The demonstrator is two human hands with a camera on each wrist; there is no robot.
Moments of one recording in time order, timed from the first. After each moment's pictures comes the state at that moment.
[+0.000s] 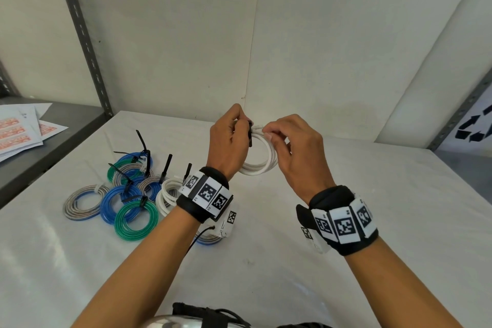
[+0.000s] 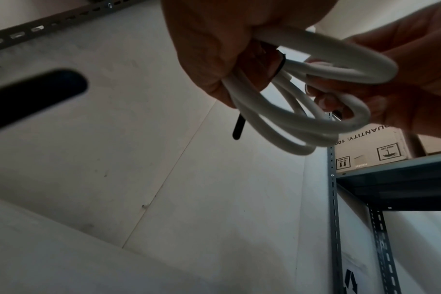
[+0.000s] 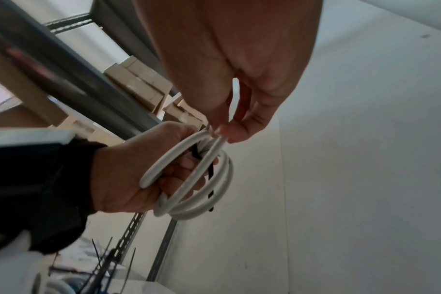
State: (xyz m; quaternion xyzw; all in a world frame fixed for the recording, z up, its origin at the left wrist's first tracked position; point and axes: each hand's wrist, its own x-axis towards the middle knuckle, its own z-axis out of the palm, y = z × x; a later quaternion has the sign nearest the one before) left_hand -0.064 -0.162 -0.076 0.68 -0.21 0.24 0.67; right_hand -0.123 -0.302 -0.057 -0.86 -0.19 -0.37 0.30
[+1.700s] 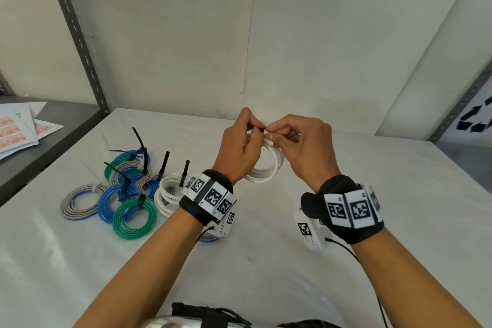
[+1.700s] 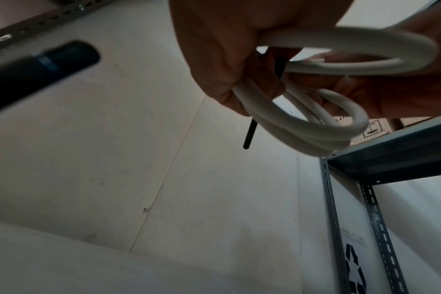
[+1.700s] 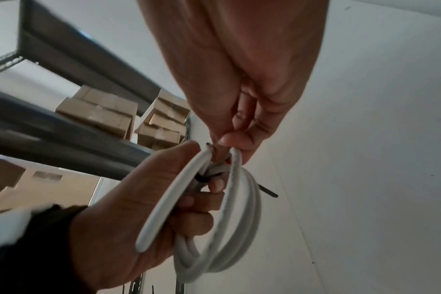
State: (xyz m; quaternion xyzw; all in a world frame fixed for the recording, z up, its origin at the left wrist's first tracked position) left_hand -0.068 -0.170 -0.092 0.72 -0.28 0.21 0.60; right_hand -0.121 -0.311 -0.048 -0.85 -0.10 -0.27 0.43
